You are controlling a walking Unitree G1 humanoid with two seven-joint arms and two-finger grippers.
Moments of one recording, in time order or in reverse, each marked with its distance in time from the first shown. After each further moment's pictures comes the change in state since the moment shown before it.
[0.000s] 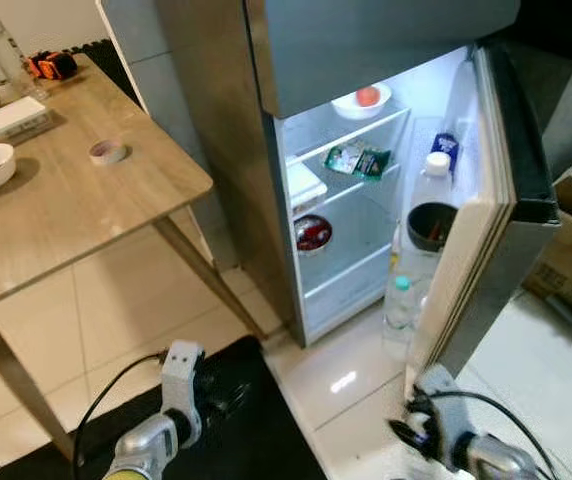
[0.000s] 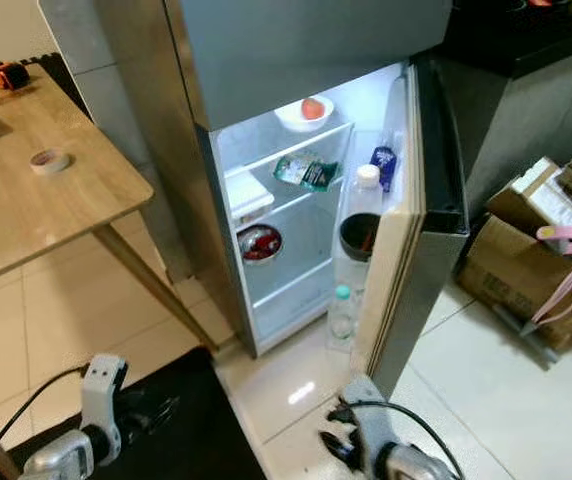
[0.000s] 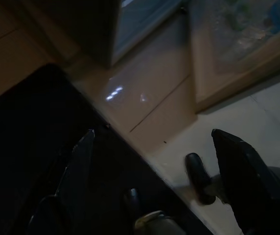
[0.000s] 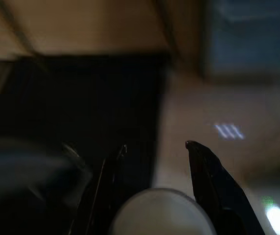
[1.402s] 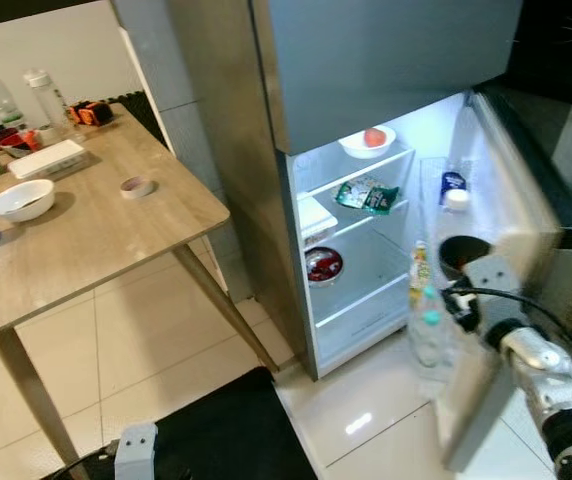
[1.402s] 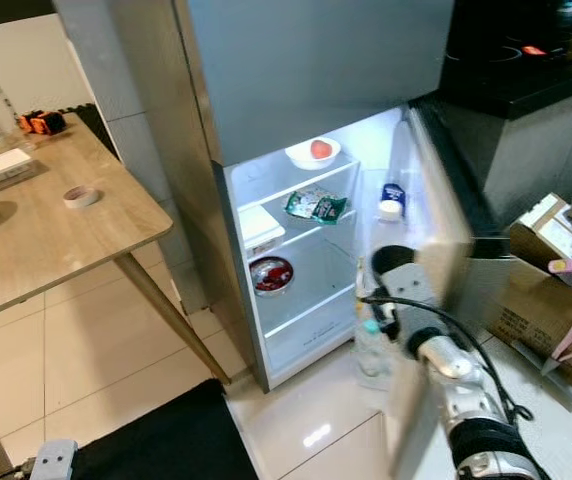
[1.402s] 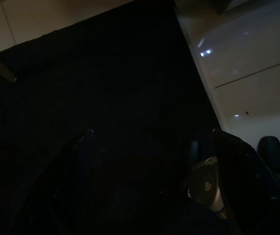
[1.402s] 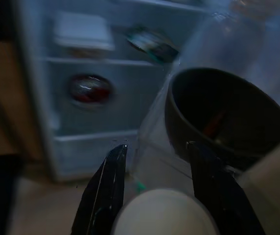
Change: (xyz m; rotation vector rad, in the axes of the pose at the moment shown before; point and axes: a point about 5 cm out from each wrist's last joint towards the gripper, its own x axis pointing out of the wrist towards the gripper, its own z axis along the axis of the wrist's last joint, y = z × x) left arm -0.051 0.020 -0.085 -0.151 0.244 0.405; right arm -0.076 -0.123 0.097 -0.226 -0.144 -0.860
